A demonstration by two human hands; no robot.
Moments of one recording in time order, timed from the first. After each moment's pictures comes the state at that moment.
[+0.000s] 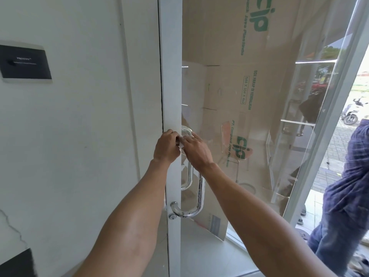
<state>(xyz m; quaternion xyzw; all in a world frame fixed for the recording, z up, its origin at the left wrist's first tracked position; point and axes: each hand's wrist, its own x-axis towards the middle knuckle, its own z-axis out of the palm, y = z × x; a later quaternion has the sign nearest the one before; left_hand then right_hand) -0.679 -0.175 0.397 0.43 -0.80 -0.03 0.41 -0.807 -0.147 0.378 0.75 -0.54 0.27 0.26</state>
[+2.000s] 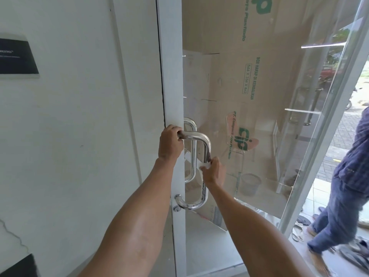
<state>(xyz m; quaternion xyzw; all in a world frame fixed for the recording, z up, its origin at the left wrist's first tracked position) -0.679 -0.206 0.385 0.42 -0.76 -0.06 0.49 -0.818 -0.162 0.276 0.40 -0.78 0.48 -0.07</state>
